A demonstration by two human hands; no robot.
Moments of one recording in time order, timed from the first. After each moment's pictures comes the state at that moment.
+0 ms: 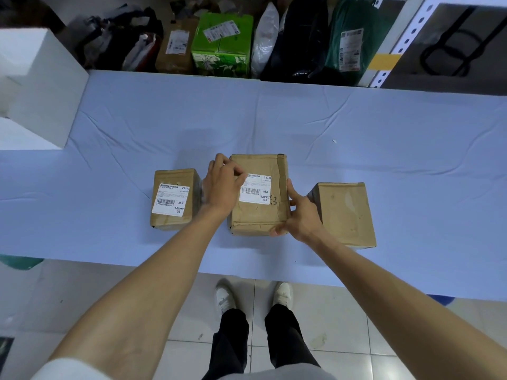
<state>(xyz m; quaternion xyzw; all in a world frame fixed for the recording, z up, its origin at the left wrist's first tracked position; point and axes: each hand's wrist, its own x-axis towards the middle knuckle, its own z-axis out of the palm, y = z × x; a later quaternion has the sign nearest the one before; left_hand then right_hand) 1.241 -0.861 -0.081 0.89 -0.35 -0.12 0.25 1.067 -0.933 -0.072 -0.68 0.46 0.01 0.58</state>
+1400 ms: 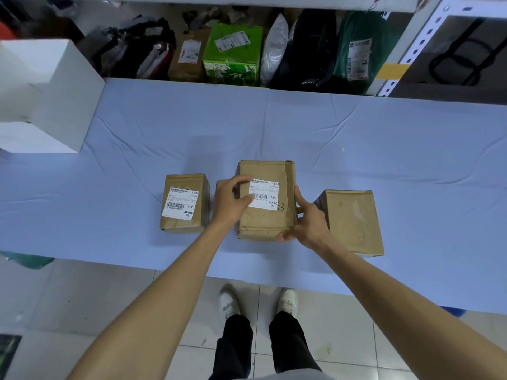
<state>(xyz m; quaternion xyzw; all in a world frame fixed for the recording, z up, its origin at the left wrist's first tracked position) 1.234 -0.838 -0.095 0.81 -0.24 -0.28 0.45 1.066 -0.933 -0.073 -0.71 0.43 0.01 0.55</state>
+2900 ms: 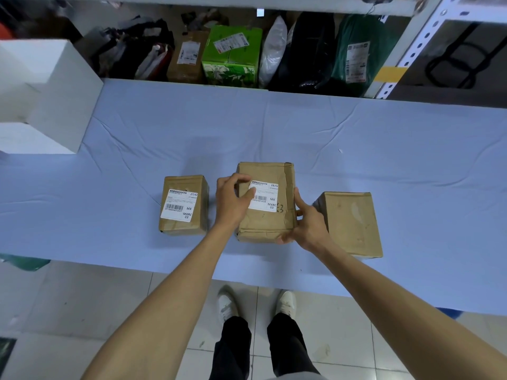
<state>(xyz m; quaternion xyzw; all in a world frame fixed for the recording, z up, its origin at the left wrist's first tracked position) 1.227 -0.845 -0.090 0.82 -0.23 -0.24 0.47 1.065 -0.932 -0.075 -0.71 0.44 0.00 0.55</state>
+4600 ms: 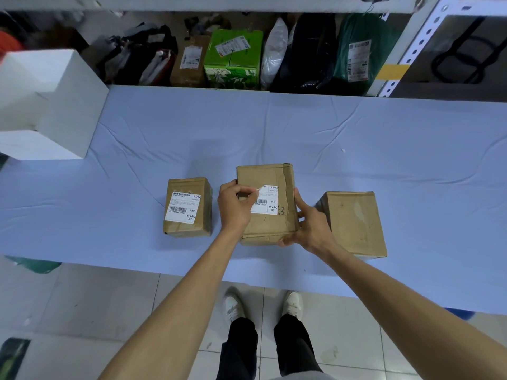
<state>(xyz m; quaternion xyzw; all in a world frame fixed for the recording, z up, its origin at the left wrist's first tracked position) 1.222 -0.848 -0.103 0.83 -0.18 -0.20 0.49 1.058 -0.936 -0.078 -0.69 0.42 0.03 0.58</state>
